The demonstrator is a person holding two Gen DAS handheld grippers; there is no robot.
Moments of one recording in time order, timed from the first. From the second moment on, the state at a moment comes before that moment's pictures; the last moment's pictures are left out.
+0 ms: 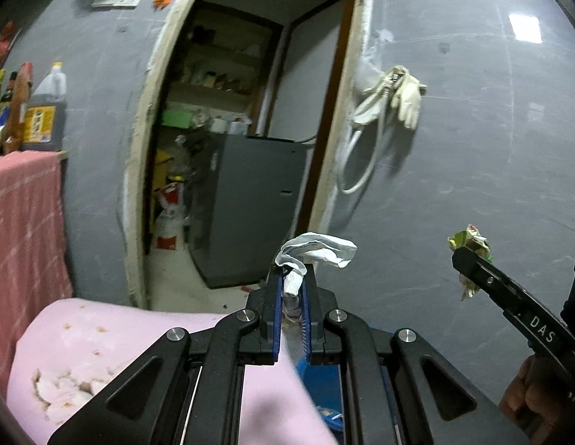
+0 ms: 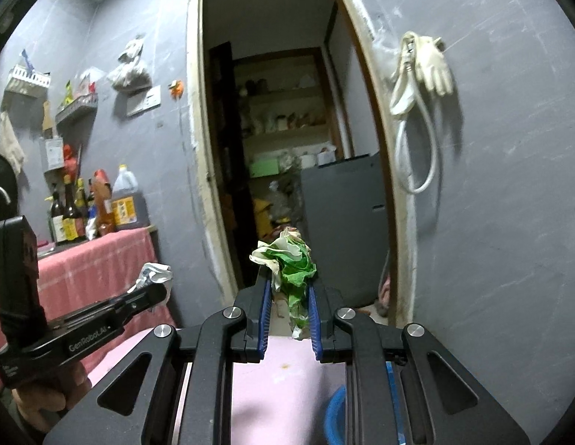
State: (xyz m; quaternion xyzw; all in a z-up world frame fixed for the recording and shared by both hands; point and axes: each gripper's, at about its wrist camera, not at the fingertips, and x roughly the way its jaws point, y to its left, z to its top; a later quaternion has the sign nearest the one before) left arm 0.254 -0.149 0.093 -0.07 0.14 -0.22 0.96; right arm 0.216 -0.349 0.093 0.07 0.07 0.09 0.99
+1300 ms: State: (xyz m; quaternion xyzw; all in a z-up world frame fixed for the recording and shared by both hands) left arm 0.335 -0.290 -0.032 -0.01 0.31 -0.29 0.90; right arm 0.256 -0.461 -0.035 0.12 0.23 -0.01 0.97
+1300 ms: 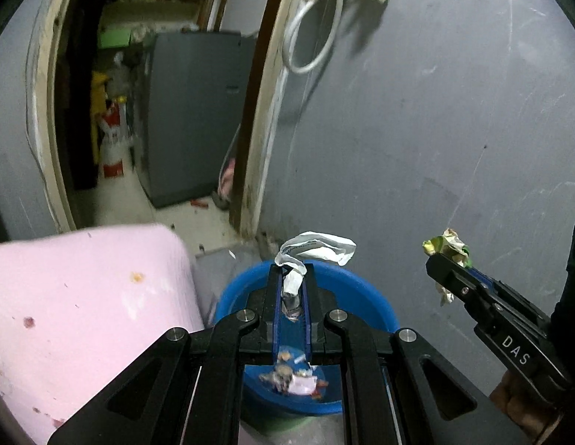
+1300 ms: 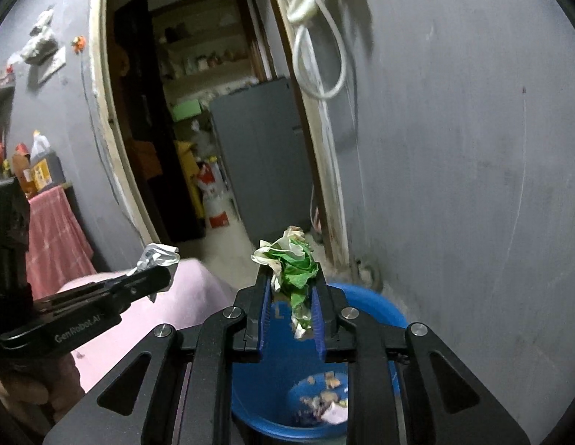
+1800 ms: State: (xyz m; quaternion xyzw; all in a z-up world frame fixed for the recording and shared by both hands) left arm 0.364 -0.301 -0.086 -0.02 0.39 -0.29 0.87; right arm 0.279 -0.478 -0.086 0.18 0.31 -0.02 0.93
